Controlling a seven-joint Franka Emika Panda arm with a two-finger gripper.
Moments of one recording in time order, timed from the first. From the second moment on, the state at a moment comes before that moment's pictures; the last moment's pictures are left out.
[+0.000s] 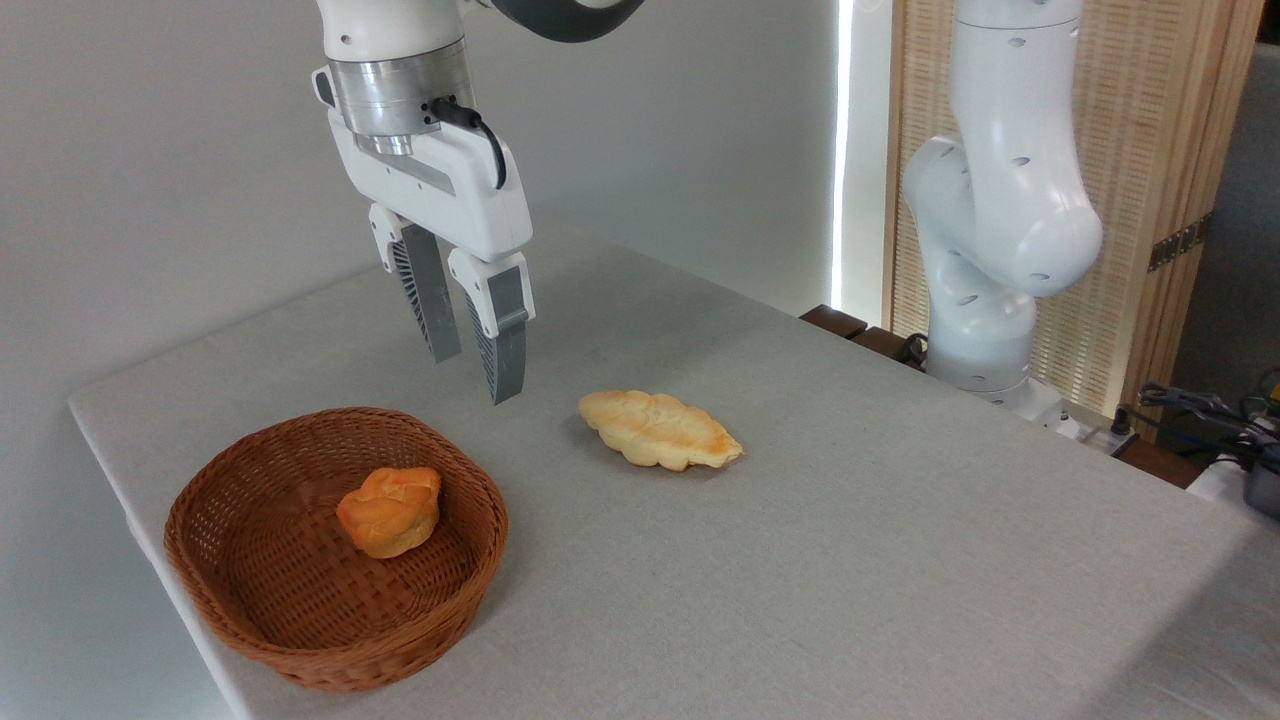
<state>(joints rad) -0.43 -0.01 0.26 -1.71 -0.02 1.74 0.60</state>
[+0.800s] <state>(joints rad) -0.44 -0.01 0.25 -1.75 -0.02 1.75 0.60</state>
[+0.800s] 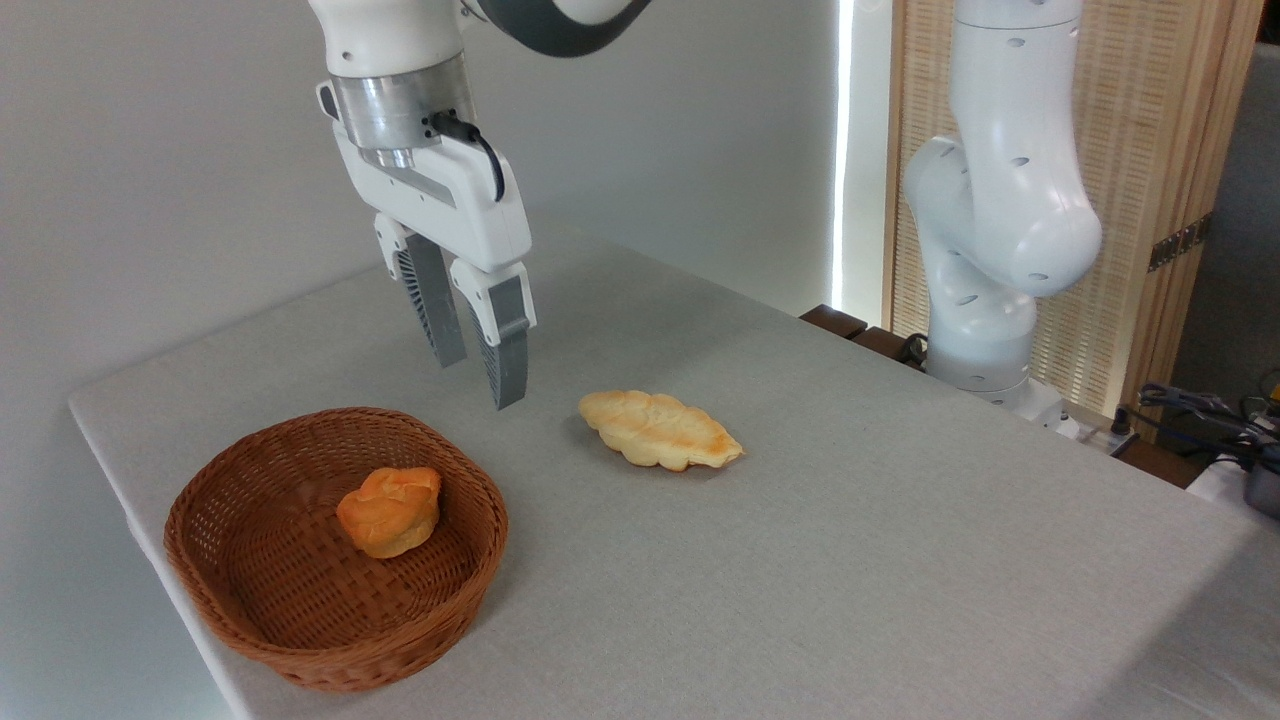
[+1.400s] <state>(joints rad) -0.47 -0.13 0.25 -2.10 -0.02 1.78 0.68</state>
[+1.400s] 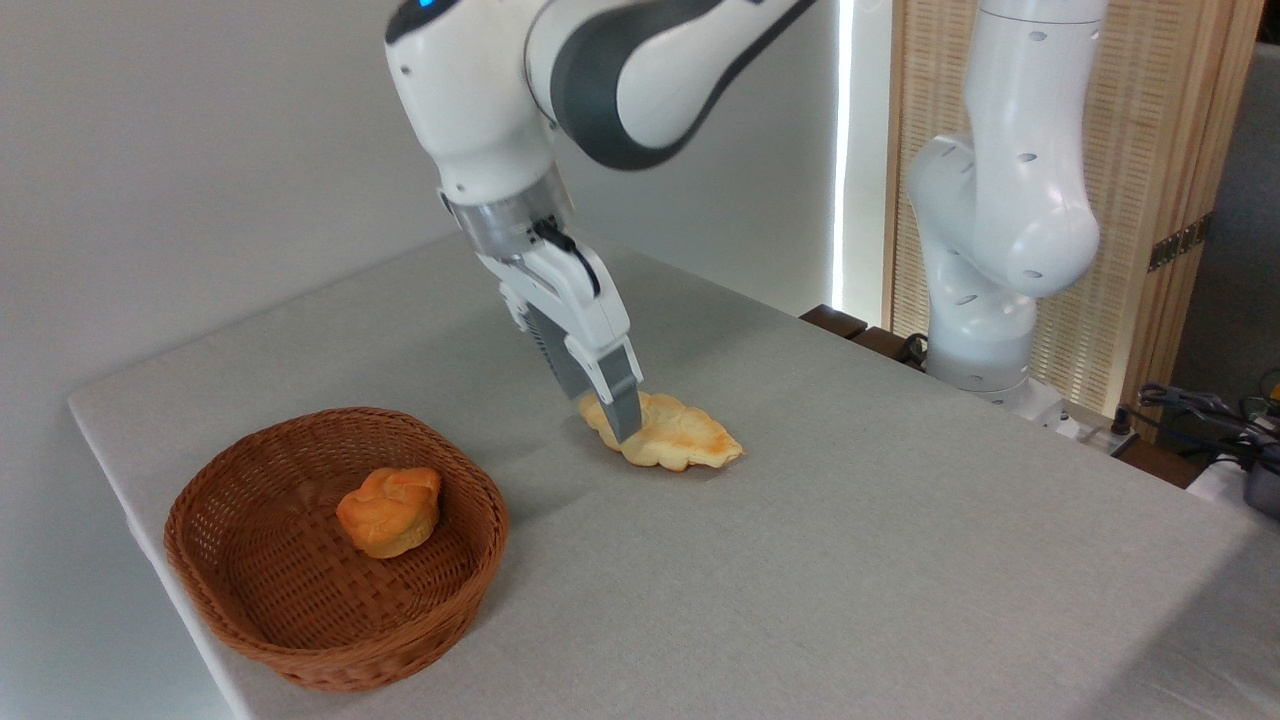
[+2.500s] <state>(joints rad) -0.54 -0.13 0.25 -2.19 -0.02 1.78 1.38</state>
